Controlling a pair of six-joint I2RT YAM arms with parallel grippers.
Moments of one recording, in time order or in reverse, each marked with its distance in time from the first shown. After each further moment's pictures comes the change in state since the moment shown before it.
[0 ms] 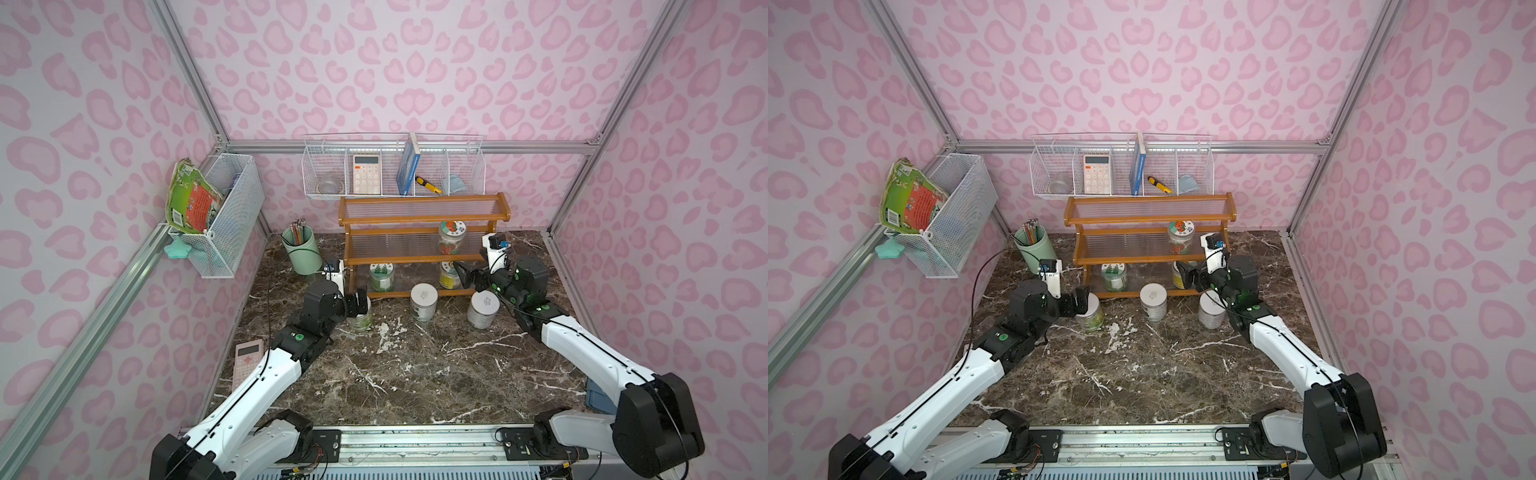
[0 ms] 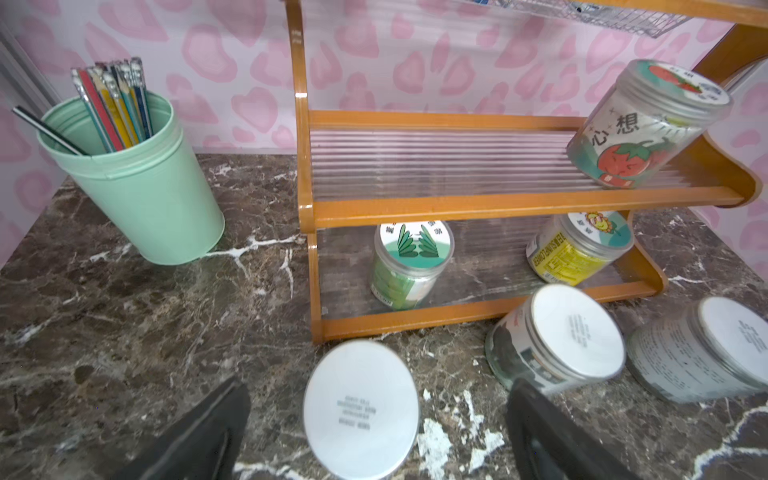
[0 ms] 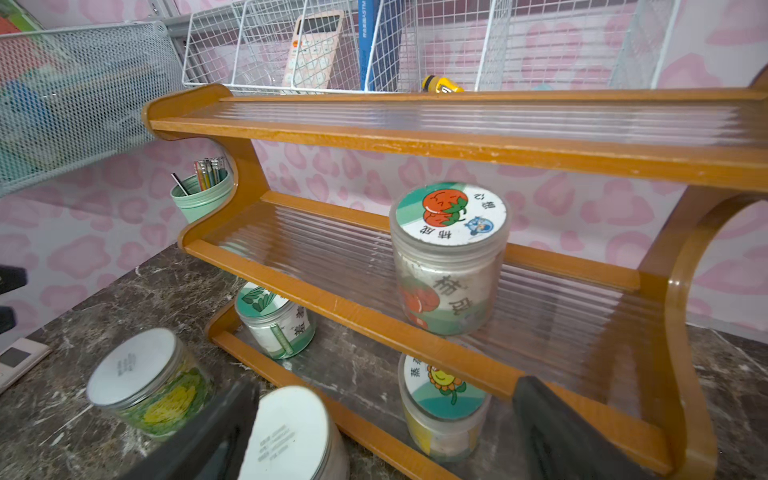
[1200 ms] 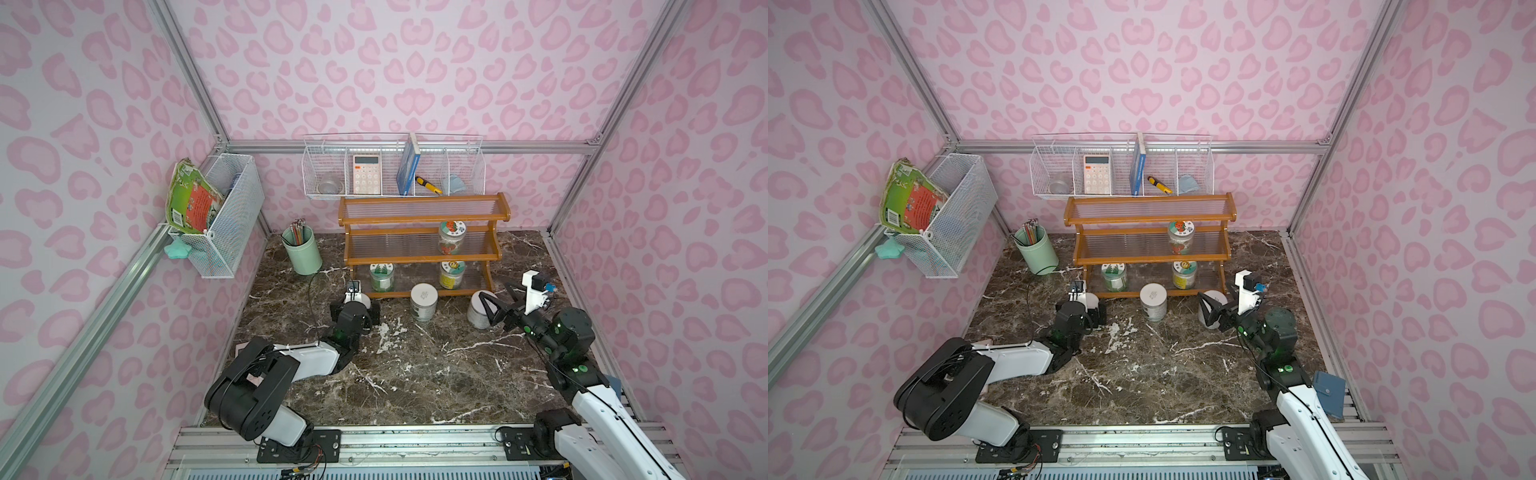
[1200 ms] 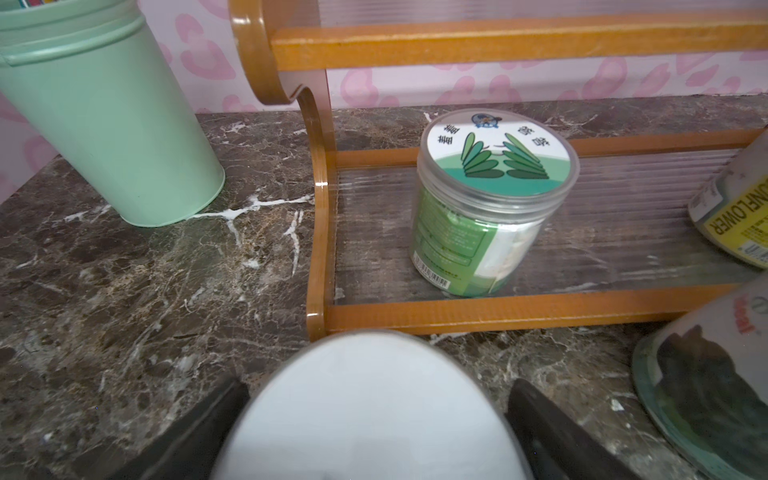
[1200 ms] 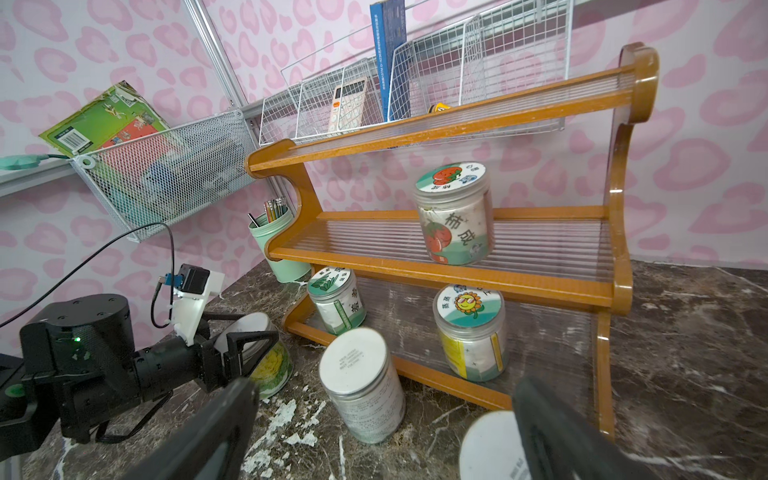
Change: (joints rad) left arm -0.102 0.500 -0.255 0.779 -0.289 0.061; right arm -0.118 -0.596 -0.404 -0.036 -0.159 0.204
